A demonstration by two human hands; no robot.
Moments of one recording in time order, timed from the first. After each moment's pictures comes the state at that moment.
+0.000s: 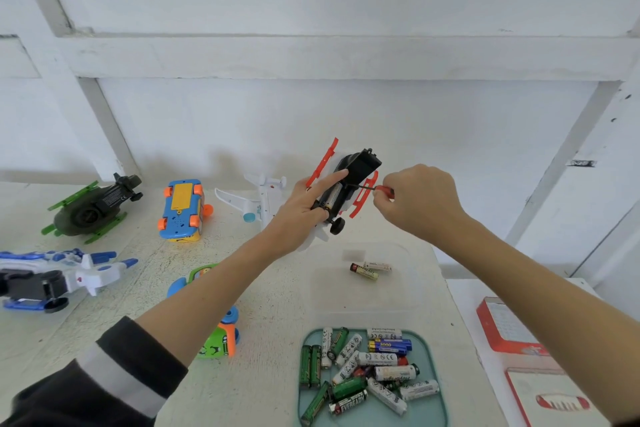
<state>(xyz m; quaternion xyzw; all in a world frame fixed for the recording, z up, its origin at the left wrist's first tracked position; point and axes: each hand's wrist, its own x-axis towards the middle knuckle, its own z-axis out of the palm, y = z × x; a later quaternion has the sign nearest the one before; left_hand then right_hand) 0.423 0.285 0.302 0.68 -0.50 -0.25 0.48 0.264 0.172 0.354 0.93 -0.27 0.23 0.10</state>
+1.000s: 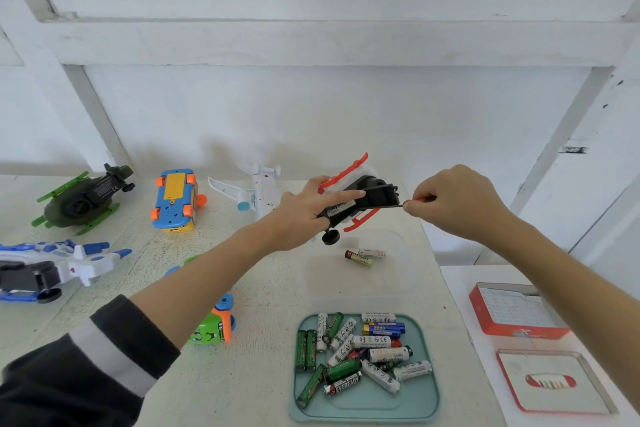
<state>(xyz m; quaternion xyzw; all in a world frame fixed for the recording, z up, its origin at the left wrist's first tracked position) 0.413 0.291 0.309 0.75 -0.61 -0.16 0.20 0.212 0.164 0.357 0.94 -0.31 0.15 -0.04</state>
